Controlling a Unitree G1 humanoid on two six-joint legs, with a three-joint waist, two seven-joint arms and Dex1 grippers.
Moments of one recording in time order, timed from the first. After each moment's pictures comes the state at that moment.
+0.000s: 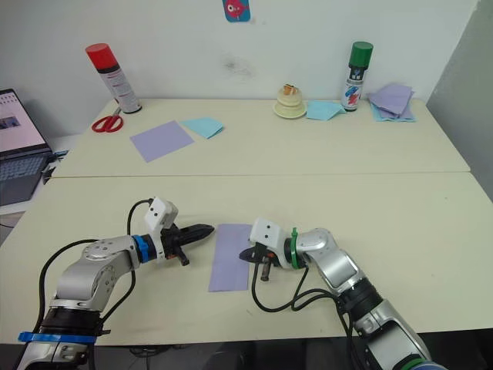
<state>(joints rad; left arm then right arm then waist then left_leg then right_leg) -0.27 0.63 0.04 0.09 -0.40 0.47 -0.91 -0.52 -0.24 0.47 0.15 0.02 0.35 0.97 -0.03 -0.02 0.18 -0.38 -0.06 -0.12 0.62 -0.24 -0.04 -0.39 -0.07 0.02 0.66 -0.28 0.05</state>
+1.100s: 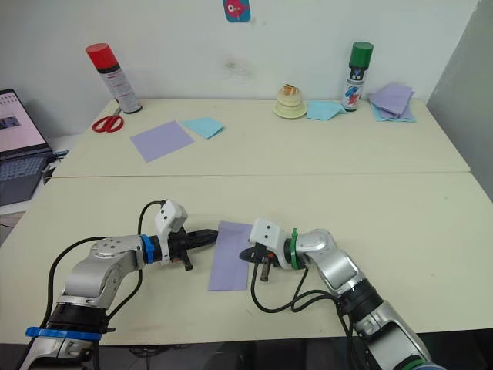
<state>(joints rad) -0.28 0.63 -0.01 0.08 -0.35 0.46 -1.01 -0.51 -0.24 0.47 0.14 0.02 0.36 0.96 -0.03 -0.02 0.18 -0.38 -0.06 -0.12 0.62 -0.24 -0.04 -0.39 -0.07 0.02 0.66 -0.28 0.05</state>
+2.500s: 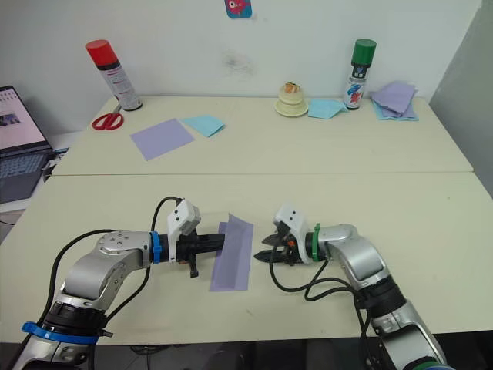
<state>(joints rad) -0.30 0.66 -0.08 -0.08 -0.38 0.56 -1.04 -0.51 -0.31 0.25 -0.06 0.31 0.93 0.96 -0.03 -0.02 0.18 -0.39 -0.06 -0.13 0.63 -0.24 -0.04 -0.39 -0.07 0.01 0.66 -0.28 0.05</state>
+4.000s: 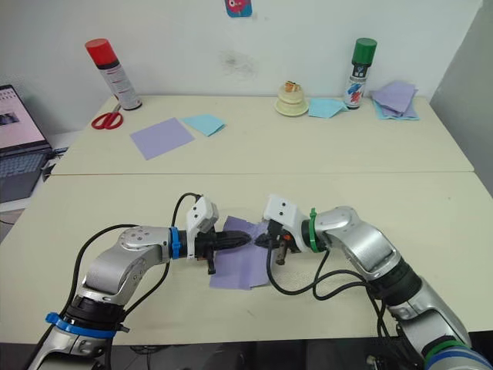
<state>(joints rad) -0.34 0.60 -0.15 -0.10 -0.36 0.55 -1.02 -0.63 -0.51 0.48 -0.19 0.29 0.75 0.93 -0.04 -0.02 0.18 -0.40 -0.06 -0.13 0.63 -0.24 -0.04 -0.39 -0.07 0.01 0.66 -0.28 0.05</state>
